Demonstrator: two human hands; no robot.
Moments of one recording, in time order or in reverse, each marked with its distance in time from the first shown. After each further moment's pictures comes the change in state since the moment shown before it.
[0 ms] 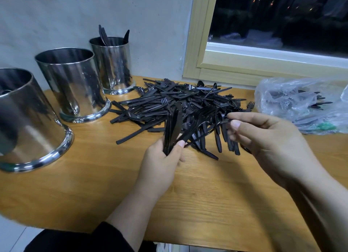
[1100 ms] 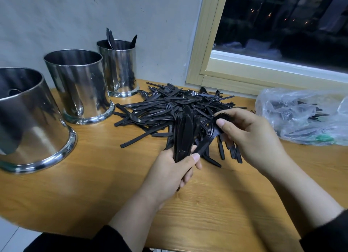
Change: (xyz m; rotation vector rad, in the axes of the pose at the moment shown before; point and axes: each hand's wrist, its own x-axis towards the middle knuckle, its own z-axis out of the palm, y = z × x) left_hand 0.000 0.003 -0.009 -0.180 -0.373 -0.014; right_hand 0.027 0.000 0.025 -0.581 -0.114 -0.300
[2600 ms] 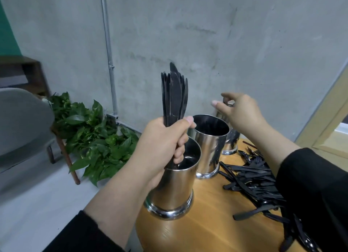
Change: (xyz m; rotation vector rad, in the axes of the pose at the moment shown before) left_hand -0.065 0.173 -0.271 -0.144 0.610 0.170; right_hand 0.232 -0.217 0.219 -0.235 -0.084 -0.218
